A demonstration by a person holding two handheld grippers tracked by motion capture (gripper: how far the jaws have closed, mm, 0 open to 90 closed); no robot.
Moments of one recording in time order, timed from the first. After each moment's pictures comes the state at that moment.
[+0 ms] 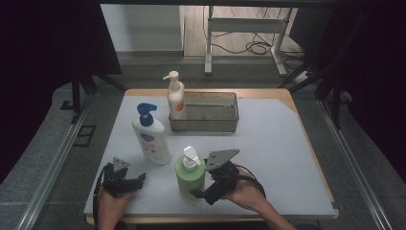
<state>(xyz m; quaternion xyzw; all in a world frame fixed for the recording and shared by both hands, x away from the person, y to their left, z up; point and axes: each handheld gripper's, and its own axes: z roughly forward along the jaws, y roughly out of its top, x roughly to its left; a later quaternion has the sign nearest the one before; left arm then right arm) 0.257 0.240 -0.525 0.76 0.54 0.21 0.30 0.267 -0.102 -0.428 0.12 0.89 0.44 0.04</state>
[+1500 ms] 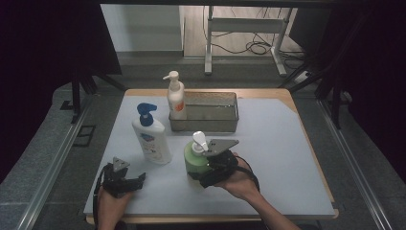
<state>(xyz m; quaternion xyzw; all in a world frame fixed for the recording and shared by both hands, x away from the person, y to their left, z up) 0.258 0.240 -0.525 0.76 0.54 0.21 0.30 0.286 -0.097 -0.413 0.19 0.87 0.44 0.11</state>
